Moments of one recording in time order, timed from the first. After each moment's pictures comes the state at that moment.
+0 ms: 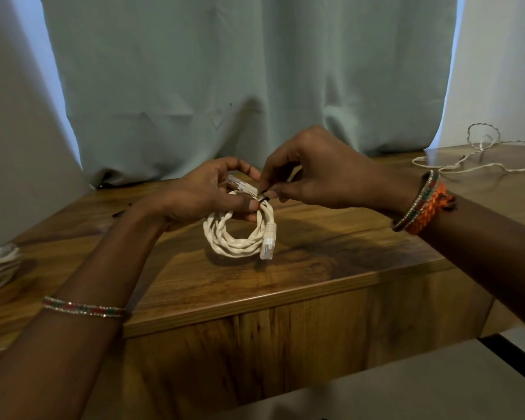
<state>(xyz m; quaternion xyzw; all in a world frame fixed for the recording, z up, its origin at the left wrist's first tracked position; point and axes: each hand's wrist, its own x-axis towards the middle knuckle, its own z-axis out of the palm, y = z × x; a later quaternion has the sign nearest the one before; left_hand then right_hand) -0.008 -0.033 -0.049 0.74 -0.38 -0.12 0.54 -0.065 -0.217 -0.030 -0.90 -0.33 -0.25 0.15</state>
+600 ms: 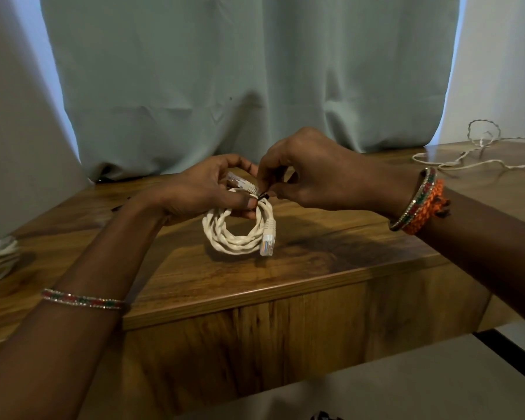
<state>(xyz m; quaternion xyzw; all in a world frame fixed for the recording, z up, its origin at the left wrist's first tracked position) -0.007 -0.032 -0.050 0.75 -0.37 -0.13 0.53 -0.066 -0.211 -0.033 -0.91 -0.33 -0.25 0.08</state>
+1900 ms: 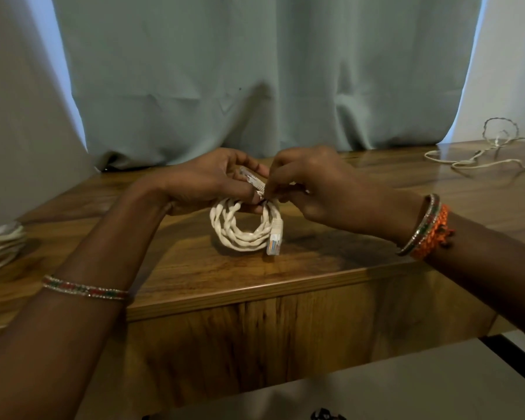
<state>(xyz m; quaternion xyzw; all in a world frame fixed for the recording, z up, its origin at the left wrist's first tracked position) -0.005 -0.030 -0.050 0.77 -0.33 -0.15 0.53 -0.059 -0.211 -0.062 -0.88 -0.36 -0.31 0.05</state>
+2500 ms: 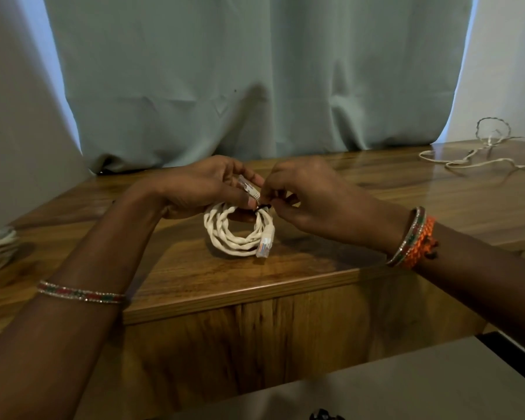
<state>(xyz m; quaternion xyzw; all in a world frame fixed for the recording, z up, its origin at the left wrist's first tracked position) 0.001 -0.029 -0.051 0.79 -0.33 -0.17 0.49 -0.058 -0.207 -0.073 -0.89 -0.33 -0.32 0.07</state>
